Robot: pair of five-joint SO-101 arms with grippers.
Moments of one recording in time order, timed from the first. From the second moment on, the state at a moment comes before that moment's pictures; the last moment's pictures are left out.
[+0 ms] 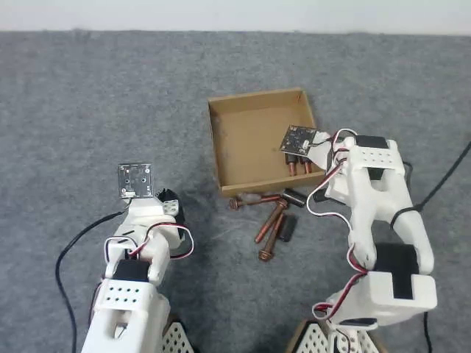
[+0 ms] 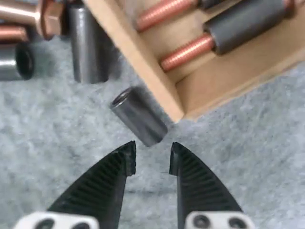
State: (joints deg) left arm -1.9 -67.0 96.9 23.6 13.5; right arm -0.4 3.2 25.1 59.5 70.0
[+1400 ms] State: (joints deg) left arm -1.9 -67.0 96.9 23.5 13.5; right arm -4.0 9.2 25.0 62.6 76.2
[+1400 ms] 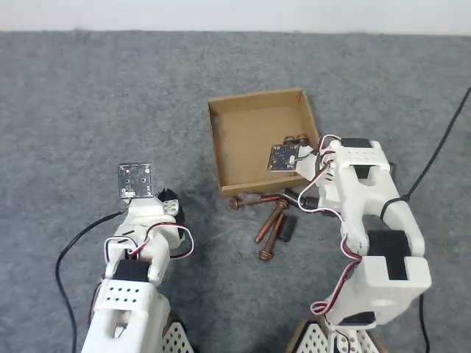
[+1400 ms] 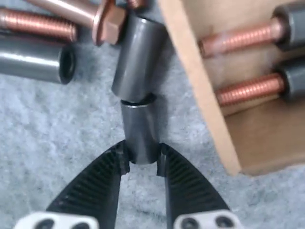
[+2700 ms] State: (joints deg) left arm -1.9 -67.0 96.9 23.5 13.5; right arm 28.9 -6.6 39.3 53.0 25.6
